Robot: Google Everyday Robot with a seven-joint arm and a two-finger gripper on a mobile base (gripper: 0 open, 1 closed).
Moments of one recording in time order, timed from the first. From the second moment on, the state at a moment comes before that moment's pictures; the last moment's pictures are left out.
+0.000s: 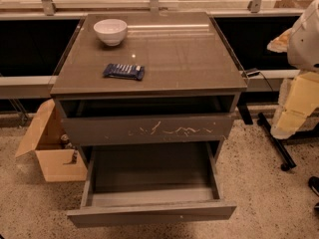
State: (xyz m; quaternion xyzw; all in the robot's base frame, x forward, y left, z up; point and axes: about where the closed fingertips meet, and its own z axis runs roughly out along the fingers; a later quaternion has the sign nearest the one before) arm 0.438 -0.216 0.977 -0.60 0.78 -0.04 0.16
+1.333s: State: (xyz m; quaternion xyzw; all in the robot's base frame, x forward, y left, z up) arm 0.534 -0.148 0.970 -0.57 0.77 0.03 0.28
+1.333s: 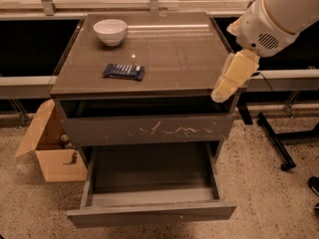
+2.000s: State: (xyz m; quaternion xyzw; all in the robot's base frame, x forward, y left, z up) arm 0.562 -0.131 0.970 -0.56 0.77 0.05 0.31
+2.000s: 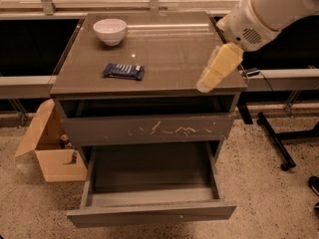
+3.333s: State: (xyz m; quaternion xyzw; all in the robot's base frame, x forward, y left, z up) arm 0.670 -0.007 0.950 -0.55 0.71 0.18 0.39
